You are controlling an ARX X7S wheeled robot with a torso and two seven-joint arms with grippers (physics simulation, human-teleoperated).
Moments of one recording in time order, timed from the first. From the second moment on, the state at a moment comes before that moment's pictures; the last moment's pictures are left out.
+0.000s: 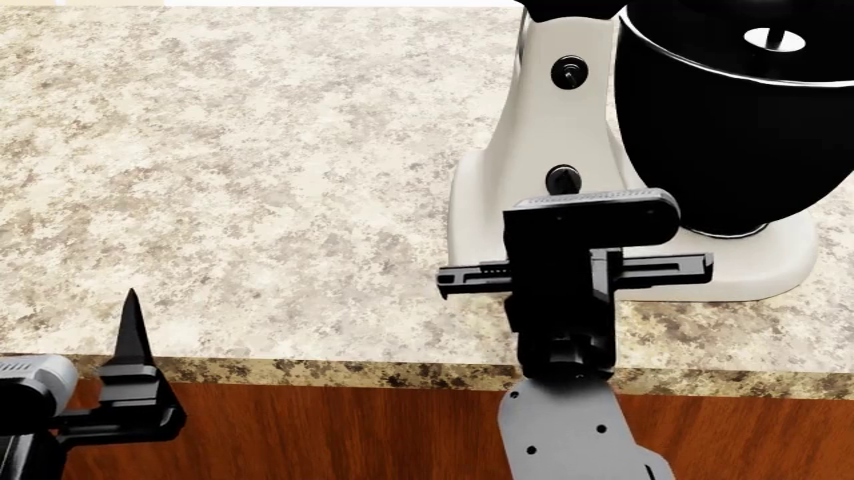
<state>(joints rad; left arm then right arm) -0.21 -0.23 0.15 0.62 -0.29 -0.61 -0.40 0.71 0.16 -0.34 0.19 0.07 0.33 0.34</state>
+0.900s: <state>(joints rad) -0.20 -0.28 0.11 0.65 -0.34 -0.62 -0.41 0.83 0.09 -0.37 0.57 0.01 0.12 0.40</state>
